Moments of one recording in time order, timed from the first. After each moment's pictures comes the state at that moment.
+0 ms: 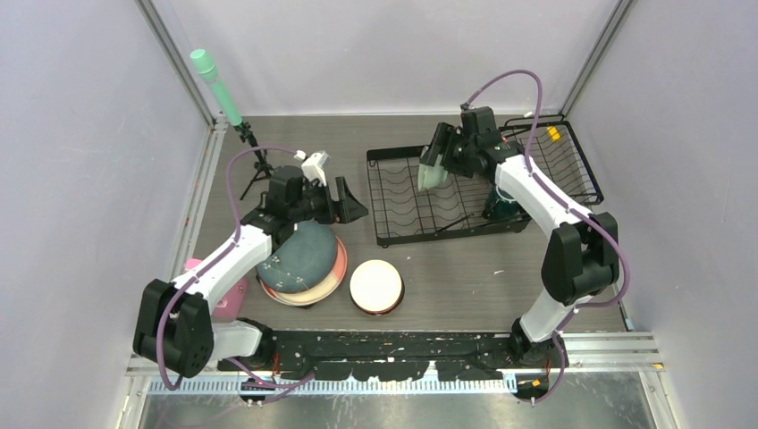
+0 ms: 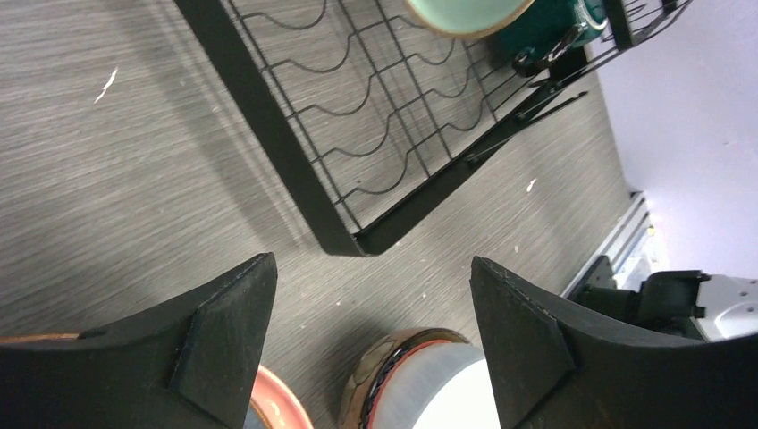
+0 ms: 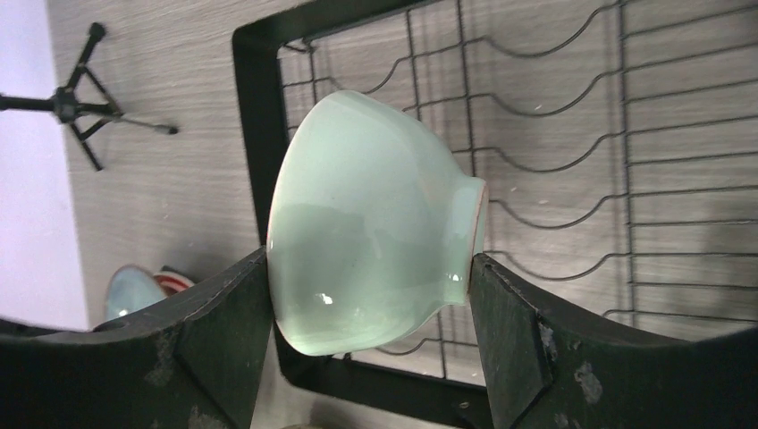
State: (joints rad) left arm -0.37 1.27 0.83 -0.05 0.47 -0.49; right arm 0.32 1.65 1.37 -0.41 -0.12 0.57
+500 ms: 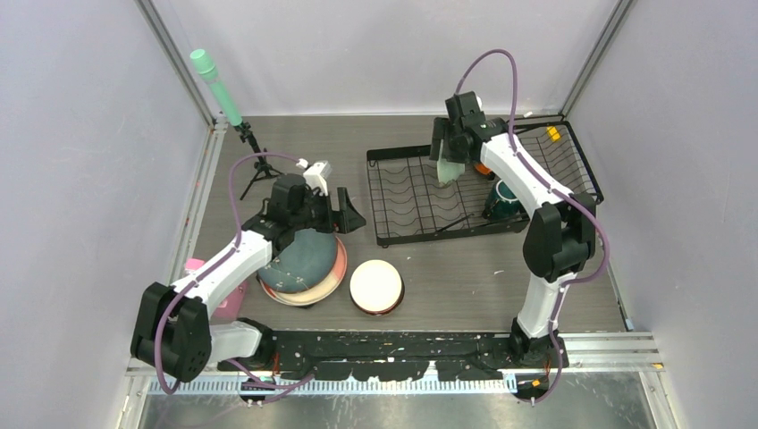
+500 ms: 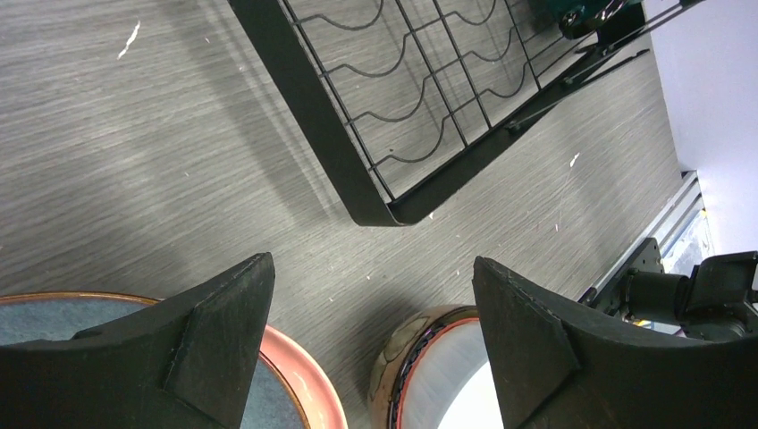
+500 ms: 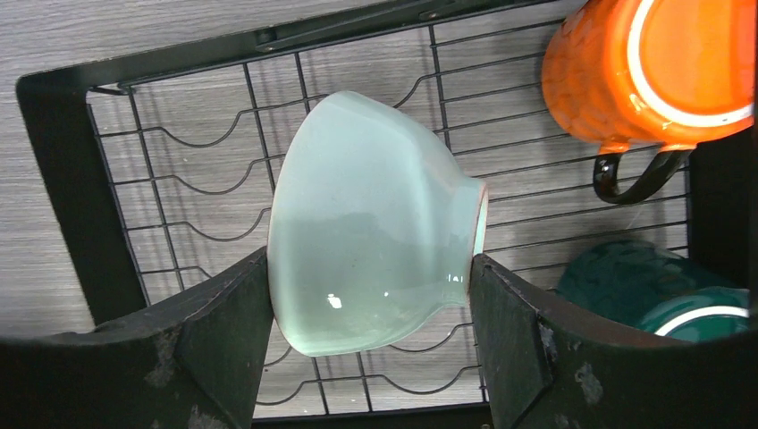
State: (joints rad) left arm -0.40 1.24 0.76 -0.08 0.41 -0.42; right arm 0.35 1.85 1.68 -0.69 0.19 0.38
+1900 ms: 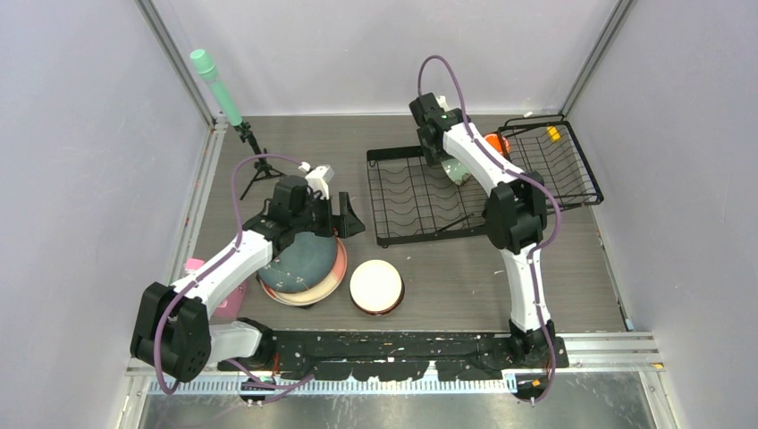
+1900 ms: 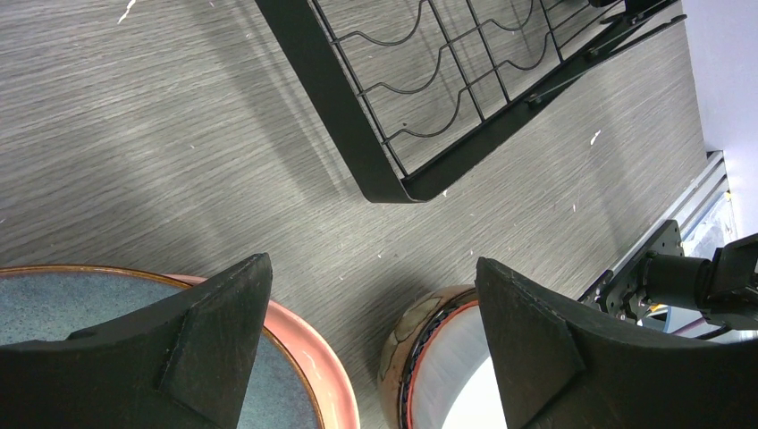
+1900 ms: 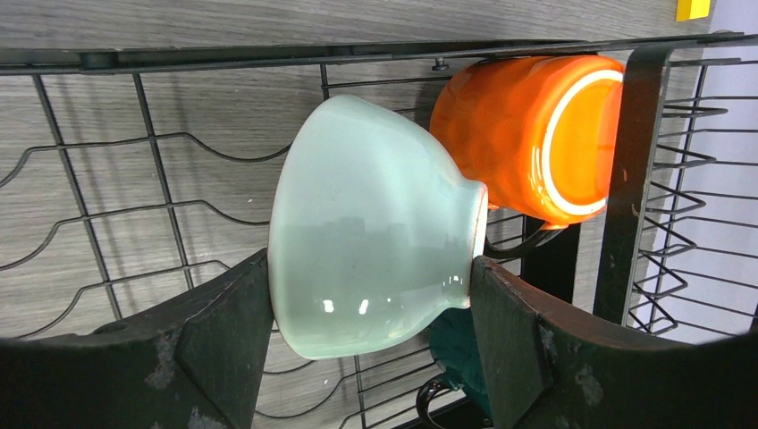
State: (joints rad) left arm -0.40 1.24 0.77 -0.15 0.40 -0.39; right arm 0.43 2.21 2.08 -0.93 0.58 0.11
